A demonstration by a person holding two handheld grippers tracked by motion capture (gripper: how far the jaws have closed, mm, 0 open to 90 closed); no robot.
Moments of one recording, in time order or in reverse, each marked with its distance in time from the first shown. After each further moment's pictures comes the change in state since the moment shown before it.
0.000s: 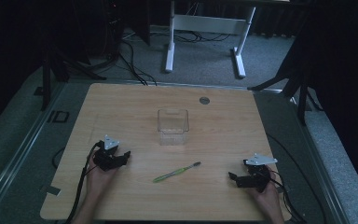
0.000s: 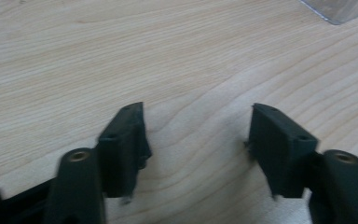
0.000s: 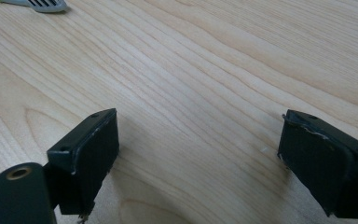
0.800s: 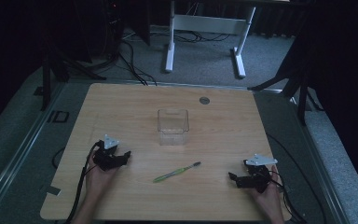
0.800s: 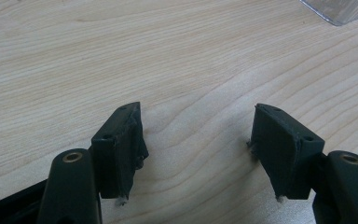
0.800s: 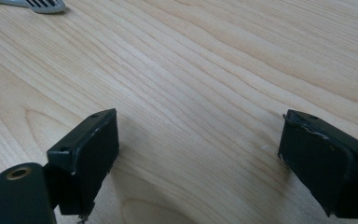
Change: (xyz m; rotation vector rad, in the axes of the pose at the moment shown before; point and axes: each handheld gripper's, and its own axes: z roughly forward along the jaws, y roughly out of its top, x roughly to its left) left arm 0.002 0.000 0.002 0.000 -0.001 -0.006; right arm 0.002 -0.001 -0.001 -0.001 -0.010 0.009
